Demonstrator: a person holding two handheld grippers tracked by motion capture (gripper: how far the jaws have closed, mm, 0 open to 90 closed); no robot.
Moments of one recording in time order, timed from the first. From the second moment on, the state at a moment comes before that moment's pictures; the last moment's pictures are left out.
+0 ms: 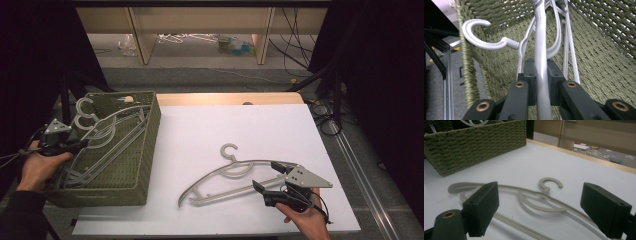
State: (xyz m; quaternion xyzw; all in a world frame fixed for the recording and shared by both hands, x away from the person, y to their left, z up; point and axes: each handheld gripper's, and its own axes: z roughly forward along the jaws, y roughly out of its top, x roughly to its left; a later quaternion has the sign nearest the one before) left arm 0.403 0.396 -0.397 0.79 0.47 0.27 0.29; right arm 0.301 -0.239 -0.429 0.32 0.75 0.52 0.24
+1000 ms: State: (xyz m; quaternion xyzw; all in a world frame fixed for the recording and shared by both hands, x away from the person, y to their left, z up) left arm 0.392 0.344 -0.373 0.77 0.48 0.27 0.32; right arm 0.301 -0.239 -0.428 0.32 0.75 0.53 0.24
